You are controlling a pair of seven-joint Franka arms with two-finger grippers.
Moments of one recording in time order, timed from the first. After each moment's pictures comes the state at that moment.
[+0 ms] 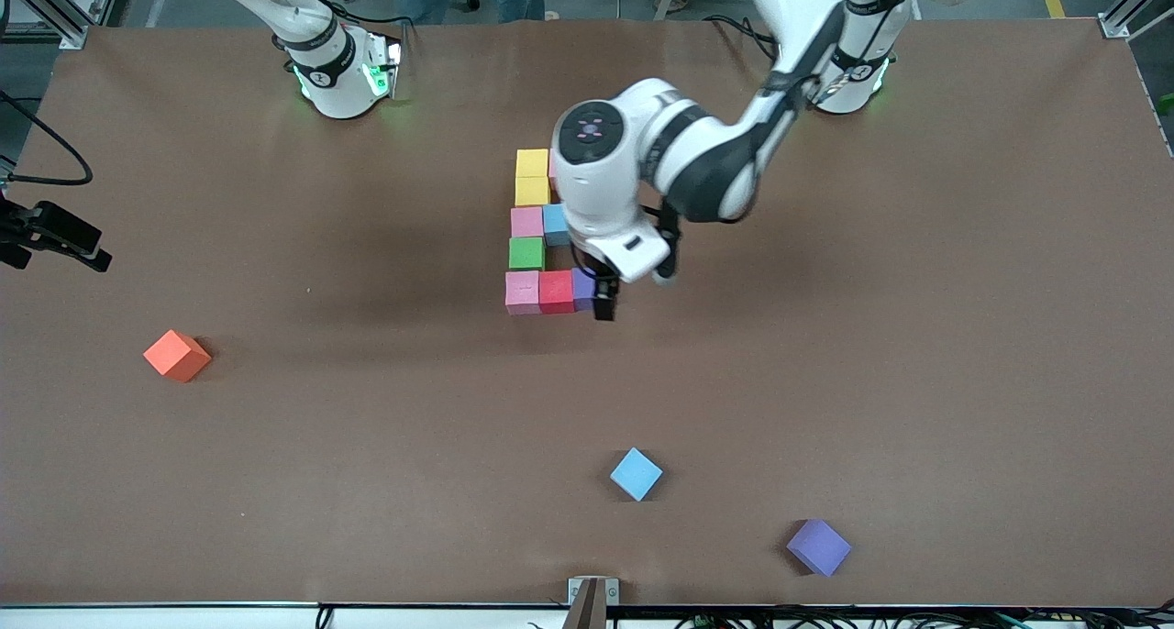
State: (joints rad) left arm -0.66 0.57 -0.08 -1.34 0.16 1.92 -2.17; right arm -0.04 0.06 -0.06 -1.53 0.03 1.69 -0.03
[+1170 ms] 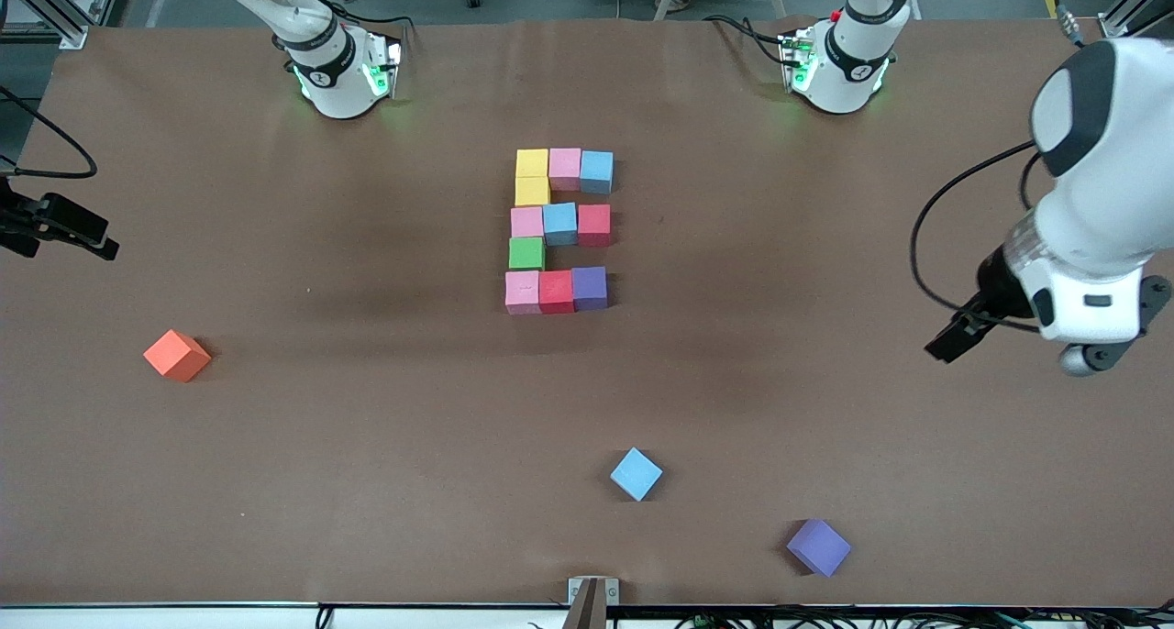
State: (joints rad) left arm -0.06 0.20 -0.09 -1.54 0.07 1.83 -0.78; right arm -0.04 0.06 -0.05 -1.53 0.03 1.63 -0.03
